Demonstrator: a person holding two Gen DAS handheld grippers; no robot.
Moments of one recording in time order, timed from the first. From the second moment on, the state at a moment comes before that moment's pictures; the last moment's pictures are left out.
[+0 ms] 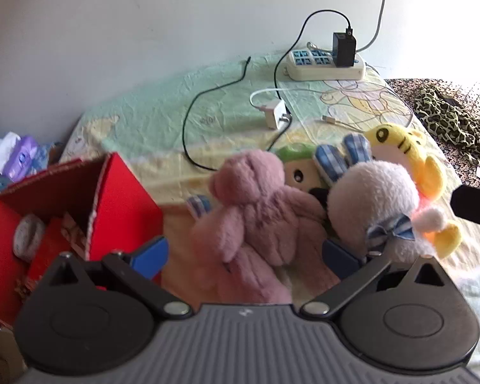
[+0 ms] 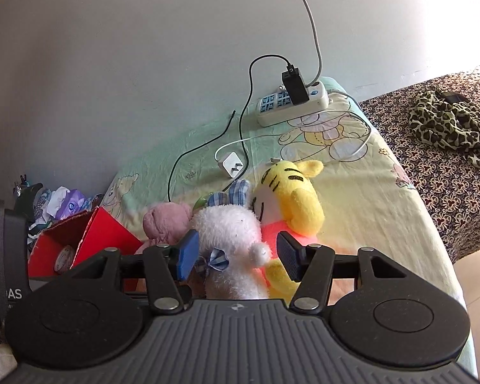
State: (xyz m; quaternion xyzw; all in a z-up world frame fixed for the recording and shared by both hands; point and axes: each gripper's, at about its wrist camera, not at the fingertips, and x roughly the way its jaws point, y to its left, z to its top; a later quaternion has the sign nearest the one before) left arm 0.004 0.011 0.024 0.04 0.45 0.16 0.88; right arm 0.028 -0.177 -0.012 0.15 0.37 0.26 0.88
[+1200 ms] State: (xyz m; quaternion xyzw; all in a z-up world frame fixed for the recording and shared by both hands) left arm 0.039 -0.006 -0.009 -0.11 0.48 0.01 0.87; right arm 0.087 -0.176 -0.060 0.26 0.47 0.32 0.78
